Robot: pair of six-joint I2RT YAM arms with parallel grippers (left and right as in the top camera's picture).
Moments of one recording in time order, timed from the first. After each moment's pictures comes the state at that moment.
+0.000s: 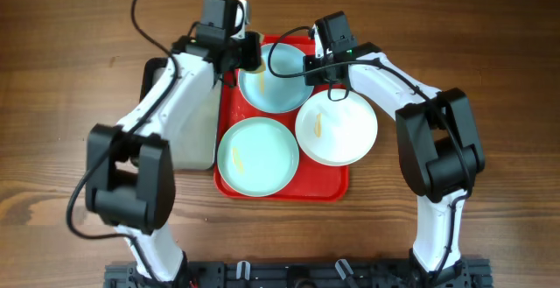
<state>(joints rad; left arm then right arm) -0.28 1.93 1.45 -0.44 0.17 -0.32 0.38 2.15 1.49 -0.41 -0.10 0.23</state>
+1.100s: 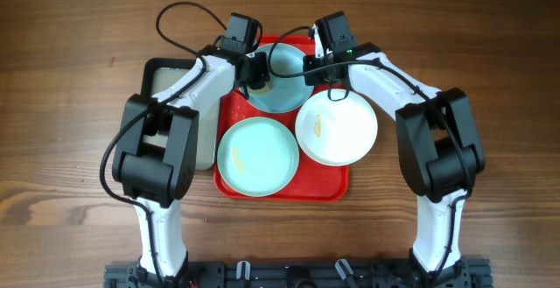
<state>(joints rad) -0.33 2.12 1.45 -0.42 0.07 -0.42 0.38 2.15 1.49 -0.41 -0.10 0.23</state>
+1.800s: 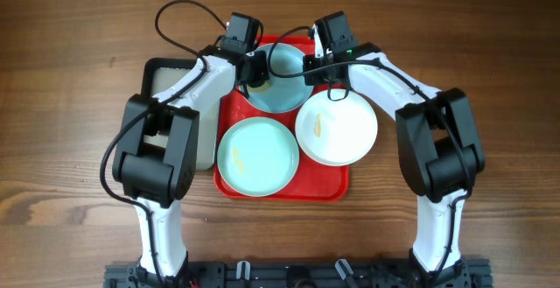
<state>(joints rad) -0.33 2.12 1.45 -0.41 0.03 -0.42 0.38 2.15 1.49 -0.41 -0.10 0.23</state>
